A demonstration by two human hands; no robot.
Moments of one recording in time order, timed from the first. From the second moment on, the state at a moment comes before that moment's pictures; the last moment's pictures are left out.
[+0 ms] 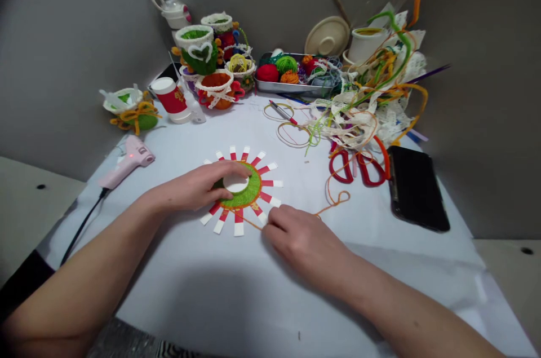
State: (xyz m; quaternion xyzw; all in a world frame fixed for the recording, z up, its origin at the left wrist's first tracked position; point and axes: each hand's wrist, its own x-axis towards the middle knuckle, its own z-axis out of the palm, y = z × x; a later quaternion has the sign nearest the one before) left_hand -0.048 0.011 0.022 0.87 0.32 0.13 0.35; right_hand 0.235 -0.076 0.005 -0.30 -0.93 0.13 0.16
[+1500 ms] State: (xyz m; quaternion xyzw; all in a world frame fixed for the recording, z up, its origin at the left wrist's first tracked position) left_hand -0.026 0.021 0.032 0.89 0.33 0.15 0.28; right_hand 0.230 -0.038 -0.018 -0.44 -0.81 0.20 0.32
